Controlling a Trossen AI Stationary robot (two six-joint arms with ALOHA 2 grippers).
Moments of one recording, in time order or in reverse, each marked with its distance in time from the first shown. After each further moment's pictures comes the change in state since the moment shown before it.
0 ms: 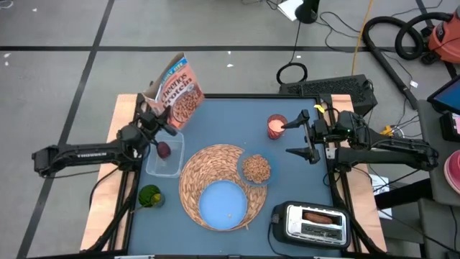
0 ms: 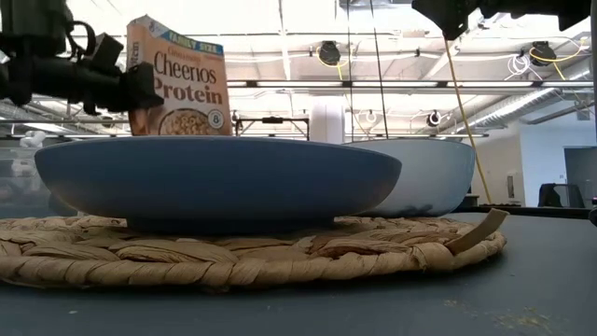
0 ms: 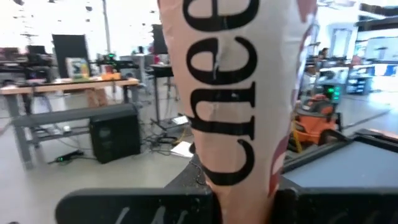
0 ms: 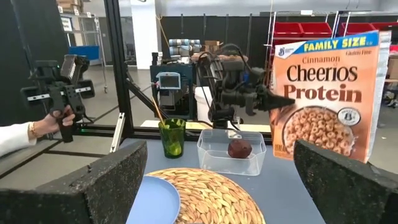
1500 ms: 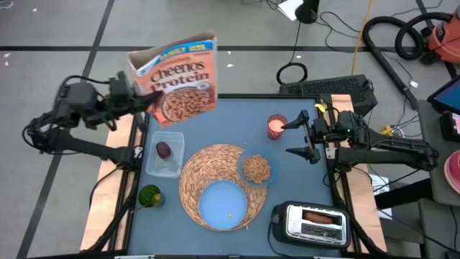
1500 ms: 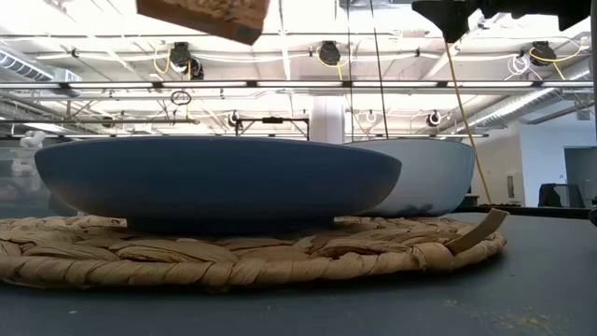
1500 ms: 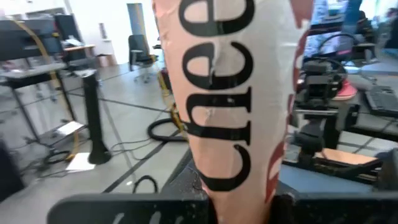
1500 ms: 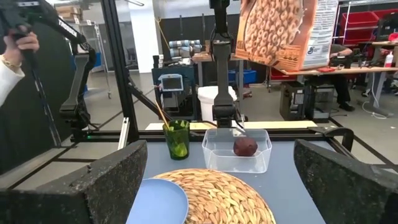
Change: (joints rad) left arm -0.323 0.268 1.359 -1.320 0.183 -0.061; right arm 0.000 0.000 0.000 0.000 0.002 0.063
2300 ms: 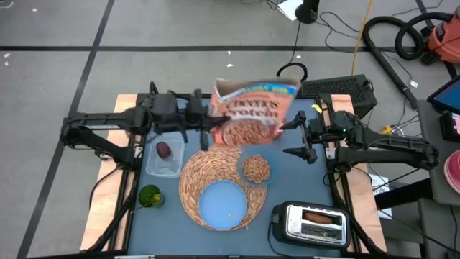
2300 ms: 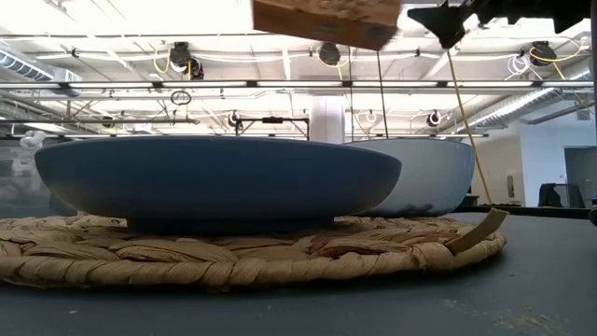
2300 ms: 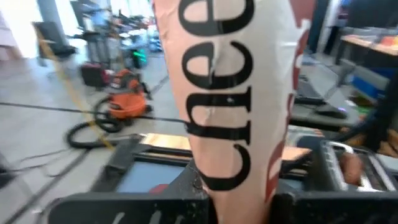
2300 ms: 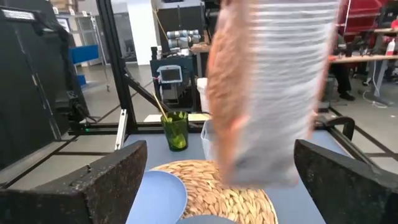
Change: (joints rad) left arm 0.000 0.476 0.000 0.454 0.299 -0.026; right arm 0.000 0.042 0.000 -0.001 -0.002 -0.002
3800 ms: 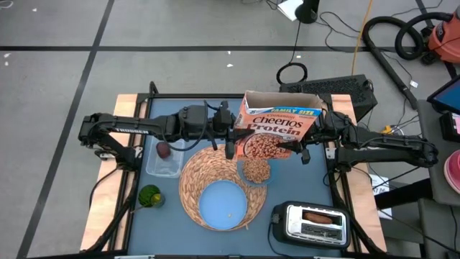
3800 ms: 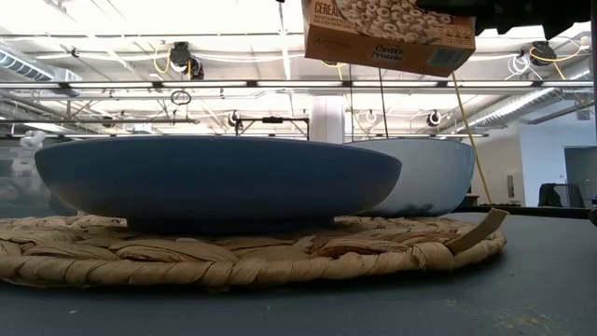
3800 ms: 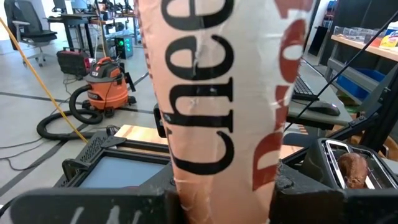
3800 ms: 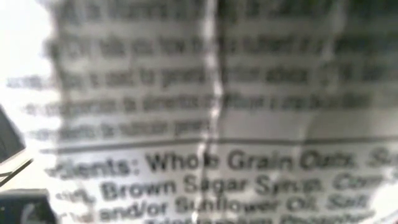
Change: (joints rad) left arm -0.003 0.237 0.002 0.221 0.066 -0.063; right arm 0.002 0.071 -0.001 0.001 -0.002 0.010
